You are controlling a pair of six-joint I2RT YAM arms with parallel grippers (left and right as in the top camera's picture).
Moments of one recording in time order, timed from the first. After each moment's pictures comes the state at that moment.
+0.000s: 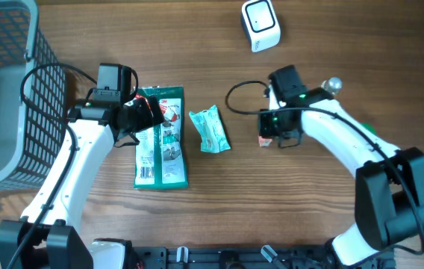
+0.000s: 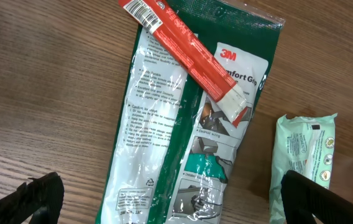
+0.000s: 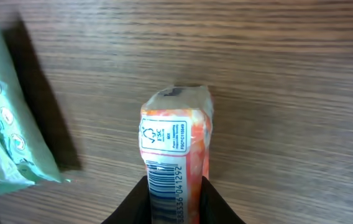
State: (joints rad) left arm -0.11 1.47 1.08 -0.80 0.02 -0.47; right arm 0.36 1.76 1.11 -0.70 -0.16 0.35
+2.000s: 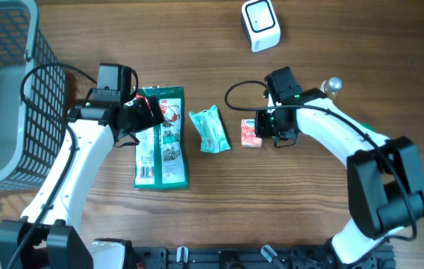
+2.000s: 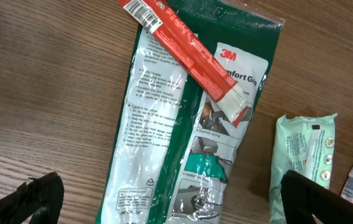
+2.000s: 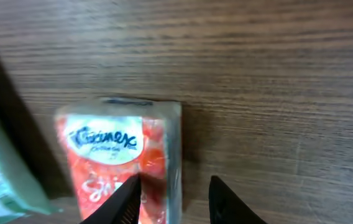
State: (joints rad) left arm -0.11 1.47 1.08 -0.80 0.02 -0.47; right arm 0.35 1.83 1.10 -0.64 -0.18 0.43
